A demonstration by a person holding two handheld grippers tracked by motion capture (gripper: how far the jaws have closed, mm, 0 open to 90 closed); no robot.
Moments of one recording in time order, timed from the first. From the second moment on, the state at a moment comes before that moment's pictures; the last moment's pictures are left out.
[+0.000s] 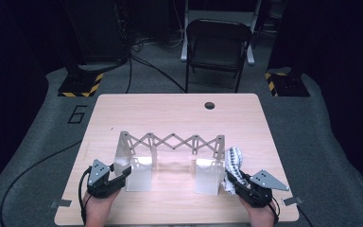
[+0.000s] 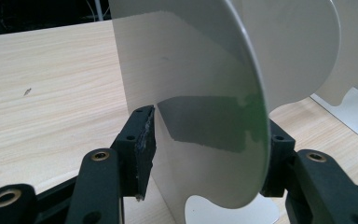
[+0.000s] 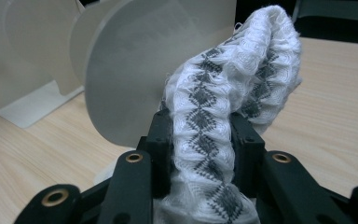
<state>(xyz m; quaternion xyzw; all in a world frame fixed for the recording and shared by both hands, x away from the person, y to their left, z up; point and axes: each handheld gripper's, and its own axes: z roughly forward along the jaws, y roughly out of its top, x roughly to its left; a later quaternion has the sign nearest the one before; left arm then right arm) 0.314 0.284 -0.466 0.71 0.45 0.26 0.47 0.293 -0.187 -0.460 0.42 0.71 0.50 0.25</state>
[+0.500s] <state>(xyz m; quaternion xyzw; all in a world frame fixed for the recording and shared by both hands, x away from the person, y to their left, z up) 0.313 0.284 -0.466 0.71 0.45 0.26 0.47 0.305 -0.177 -0.497 0.43 0.77 0.43 0.19</state>
